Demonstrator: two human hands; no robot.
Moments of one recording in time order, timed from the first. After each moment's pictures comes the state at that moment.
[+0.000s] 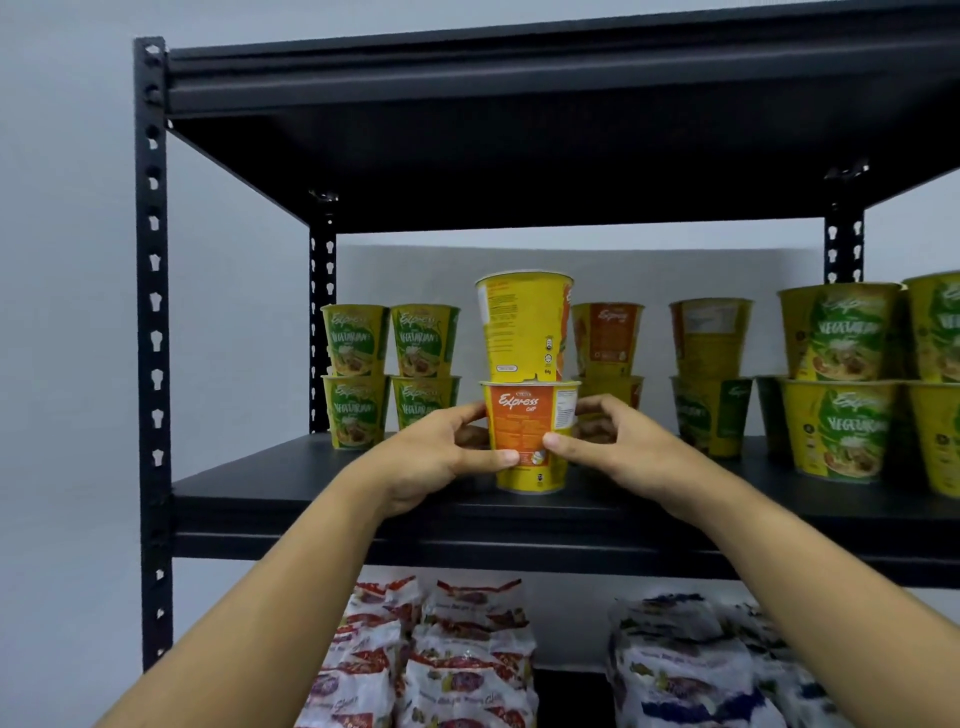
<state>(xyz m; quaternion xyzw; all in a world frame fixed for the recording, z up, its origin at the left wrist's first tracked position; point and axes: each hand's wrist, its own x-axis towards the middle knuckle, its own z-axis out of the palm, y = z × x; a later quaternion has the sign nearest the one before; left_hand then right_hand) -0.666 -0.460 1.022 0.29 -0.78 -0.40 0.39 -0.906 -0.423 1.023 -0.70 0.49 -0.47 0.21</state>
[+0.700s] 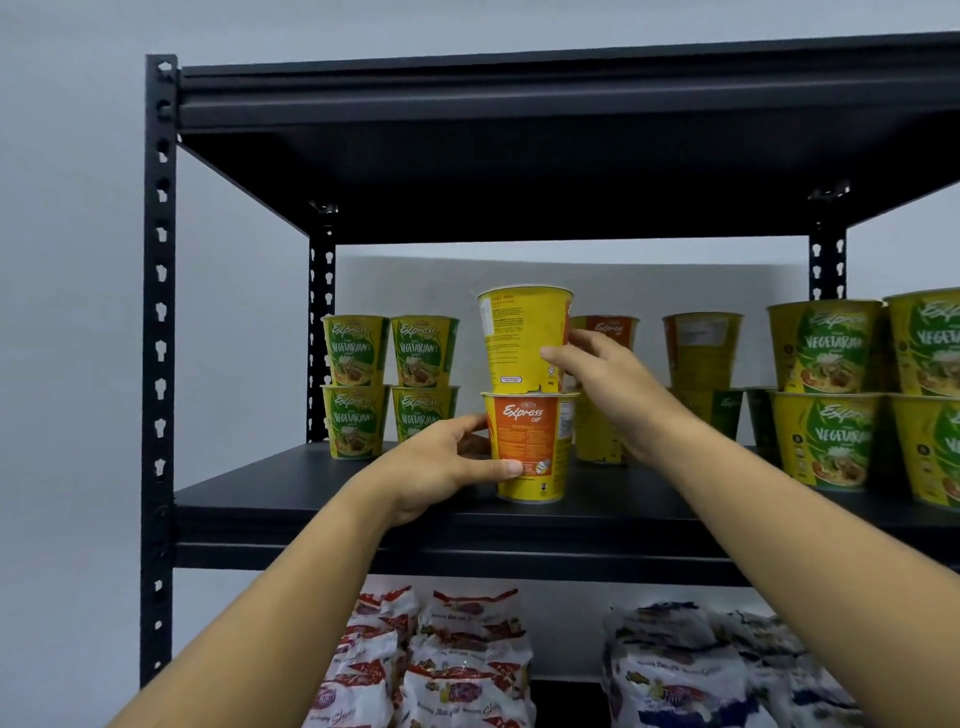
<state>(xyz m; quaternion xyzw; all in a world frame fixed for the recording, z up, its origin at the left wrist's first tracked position) -0.664 -0.465 1.021 0.31 -0.78 -0.38 0.39 -0.871 -0.411 1.079 -0.66 0.43 -0.58 0.19</state>
